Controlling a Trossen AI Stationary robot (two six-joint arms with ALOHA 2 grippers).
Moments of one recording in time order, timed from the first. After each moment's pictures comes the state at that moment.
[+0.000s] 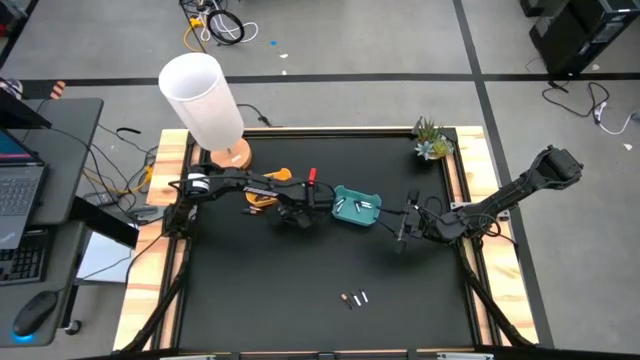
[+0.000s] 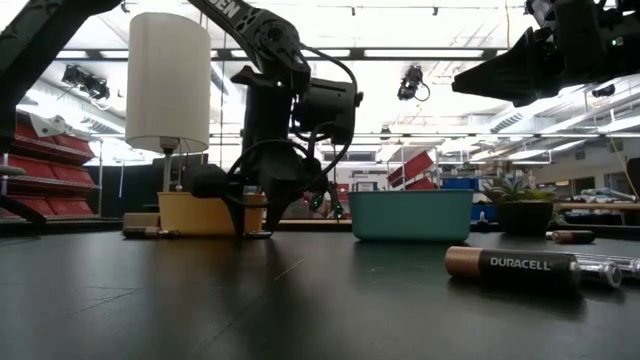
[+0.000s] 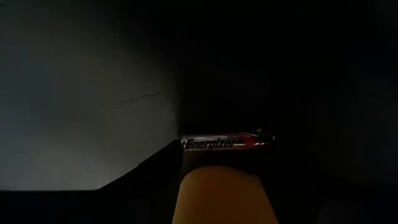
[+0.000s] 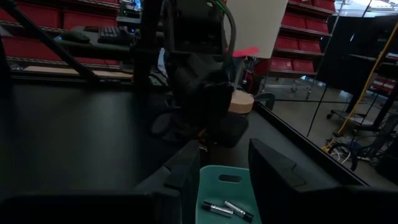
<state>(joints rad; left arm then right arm) 0.07 2.10 1.45 -1.00 -0.38 0.96 0.43 1.04 0.22 0.70 0.77 -0.06</state>
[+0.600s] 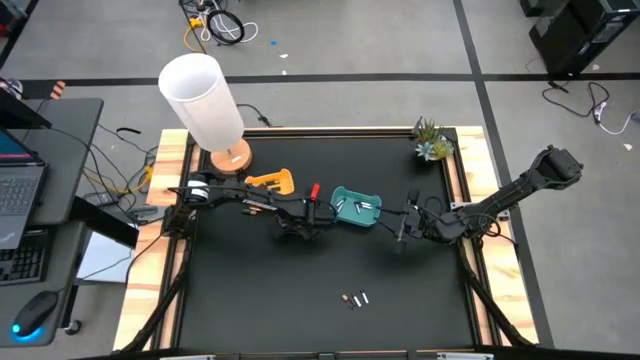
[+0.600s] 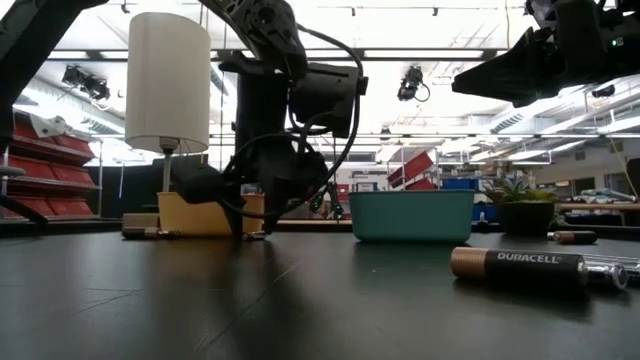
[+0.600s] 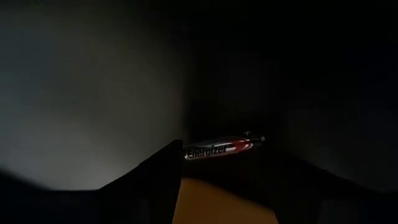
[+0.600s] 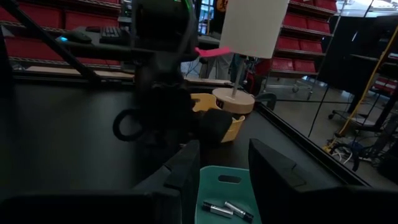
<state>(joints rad) -0.04 2.10 1.45 -1.02 -0.43 0.78 0.43 1.04 0.22 0.70 0.77 -0.06</state>
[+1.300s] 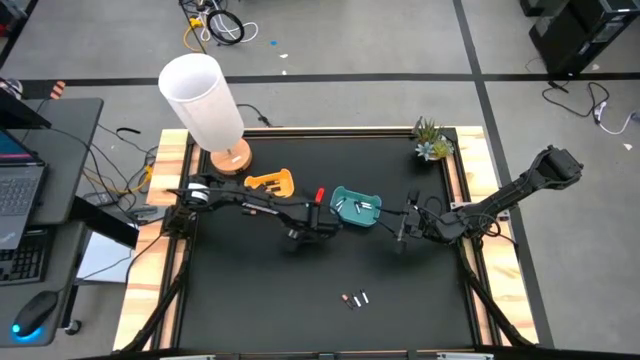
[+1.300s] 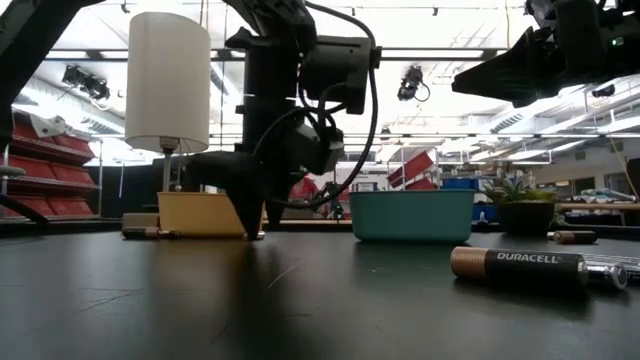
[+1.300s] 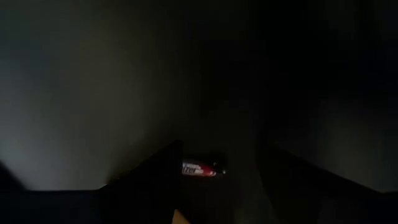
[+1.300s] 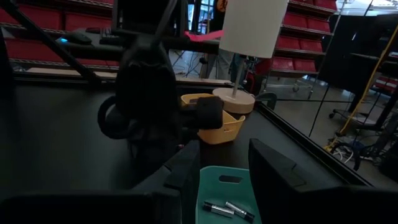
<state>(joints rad) -0.06 2.10 1.55 -1.06 -0.34 0.29 0.43 1.04 0.22 0.70 0.76 -0.06</state>
